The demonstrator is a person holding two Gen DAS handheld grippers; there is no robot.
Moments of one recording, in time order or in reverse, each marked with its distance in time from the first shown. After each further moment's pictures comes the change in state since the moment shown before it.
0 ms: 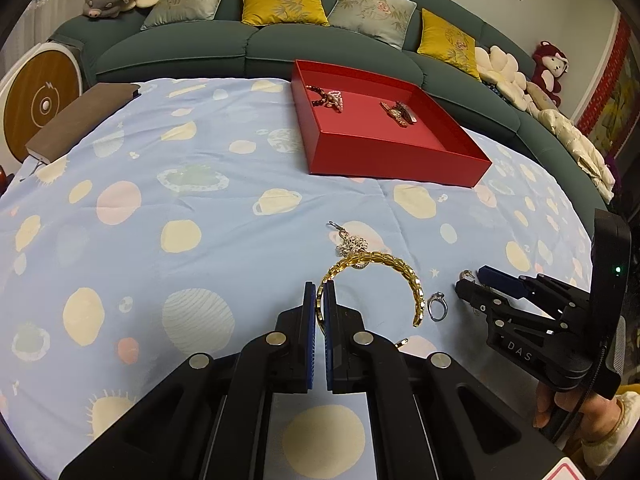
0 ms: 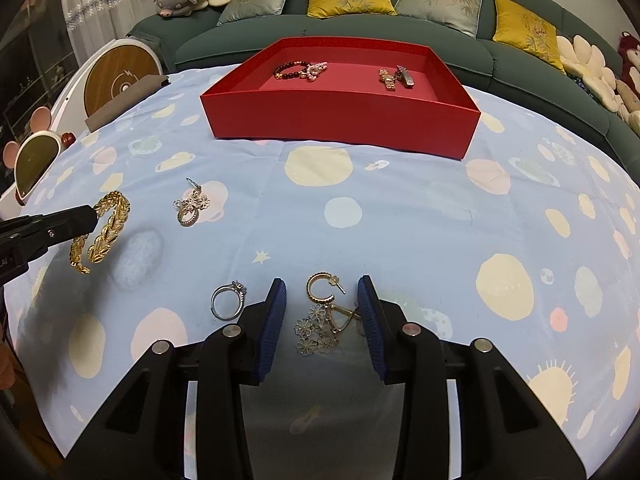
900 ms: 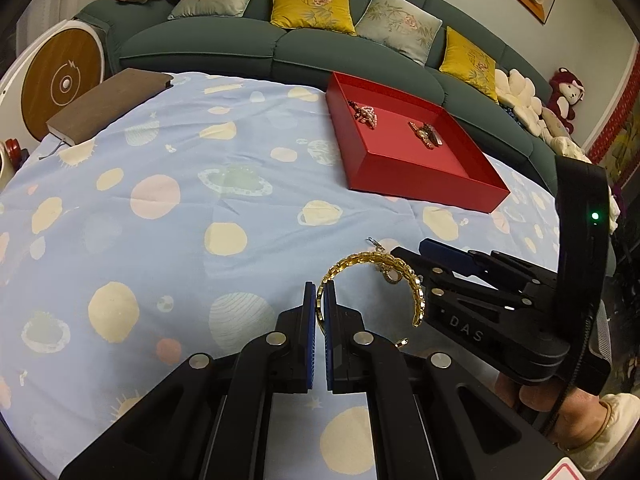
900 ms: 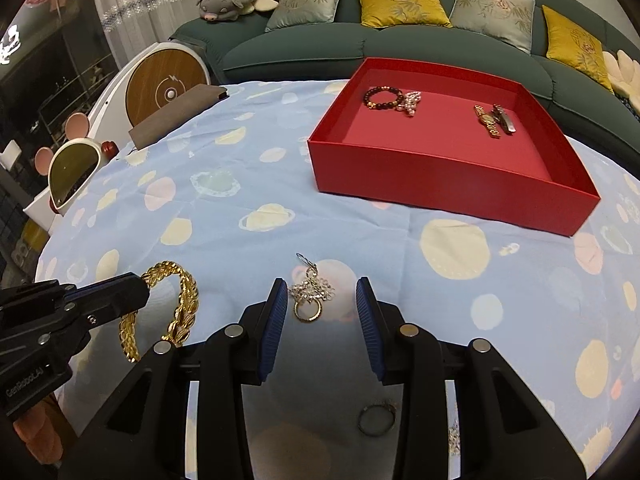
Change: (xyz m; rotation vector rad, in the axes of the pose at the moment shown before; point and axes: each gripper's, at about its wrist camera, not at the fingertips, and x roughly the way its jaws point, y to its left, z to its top) left arm -0.014 0.035 0.005 -0.095 -0.024 0.013; right arm 0.027 0.075 0.057 -0.054 -0.020 0.161
